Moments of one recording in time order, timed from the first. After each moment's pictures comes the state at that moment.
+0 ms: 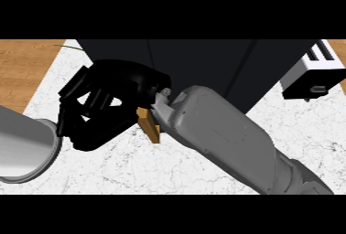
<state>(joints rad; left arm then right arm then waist) 0.53 1.16 -0.22 -1.72 1.22 -0.37 -0.84 -1.12 -0.01 0.48 -1.27 -0.63 0.24 0.57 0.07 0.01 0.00</state>
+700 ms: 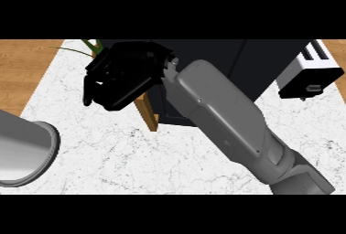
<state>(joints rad) 0.58 1.11 -0.14 -1.70 1.19 -0.44 -0.77 -1.22 0.00 0.39 -0.91 -0.80 0.52 0.47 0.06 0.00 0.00</state>
